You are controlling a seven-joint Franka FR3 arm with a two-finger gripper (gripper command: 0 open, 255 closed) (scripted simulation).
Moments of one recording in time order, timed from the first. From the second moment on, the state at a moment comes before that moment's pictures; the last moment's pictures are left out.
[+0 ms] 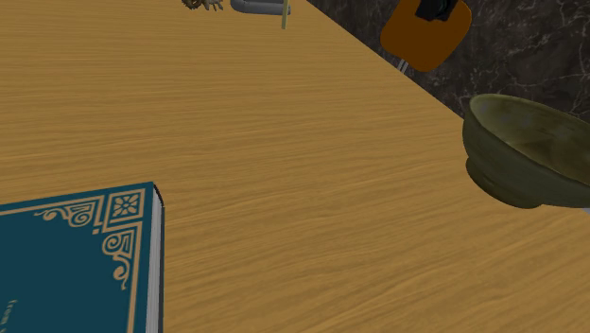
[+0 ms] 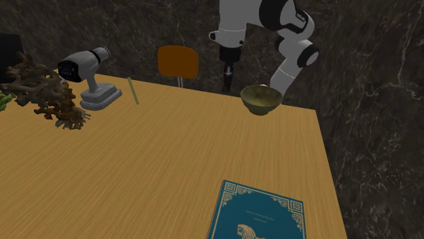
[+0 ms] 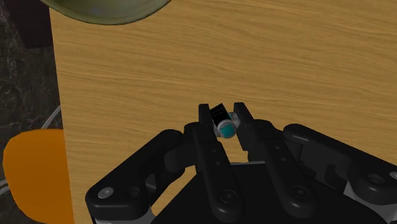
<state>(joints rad) 0.12 -0.43 0.45 -1.63 0.19 1.27 0.70</state>
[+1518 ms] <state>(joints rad) 0.31 -0.74 0.28 -2.12 0.26 1.19 0.70</state>
